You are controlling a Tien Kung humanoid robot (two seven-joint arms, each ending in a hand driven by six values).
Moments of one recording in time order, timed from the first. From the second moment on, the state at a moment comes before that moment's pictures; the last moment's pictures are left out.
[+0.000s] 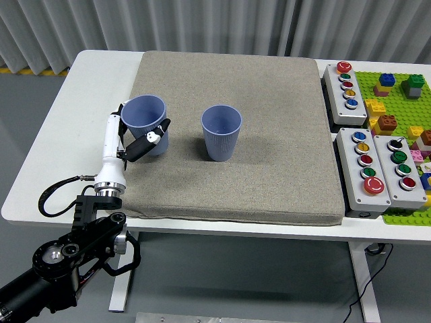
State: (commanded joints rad) left arm -0.35 0.15 -0.82 -1.12 0.91 0.65 -0.51; right arm 0.16 -0.07 1.98 0.24 -1.70 -0.18 -0.39
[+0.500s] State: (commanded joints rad) left arm -0.35 0.14 -0.77 -1.05 0.88 0.65 -0.57; right arm 0.16 -0.07 1.98 0.24 -1.69 -0.18 -0.38
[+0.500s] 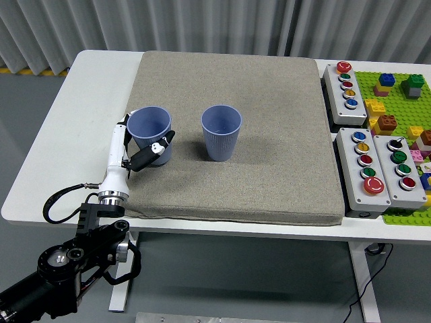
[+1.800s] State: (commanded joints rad) left arm -0.31 0.15 -0.80 -1.05 1.03 0.56 -0.52; right arm 0.16 -0.07 1.98 0.24 -1.70 -0.17 -0.39
